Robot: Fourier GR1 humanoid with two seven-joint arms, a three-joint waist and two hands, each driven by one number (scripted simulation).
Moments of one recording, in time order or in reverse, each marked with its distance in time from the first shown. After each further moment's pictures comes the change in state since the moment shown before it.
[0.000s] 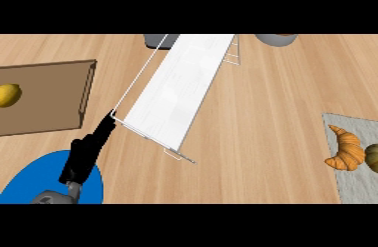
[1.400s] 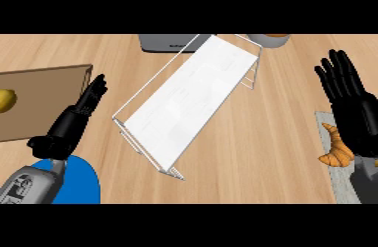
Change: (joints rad) left arm -0.139 0.096 0.040 -0.080 0.048 -0.040 -0.197; right arm -0.491 0.476 0.318 -0.162 -0.152 0.239 -0.705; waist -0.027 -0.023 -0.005
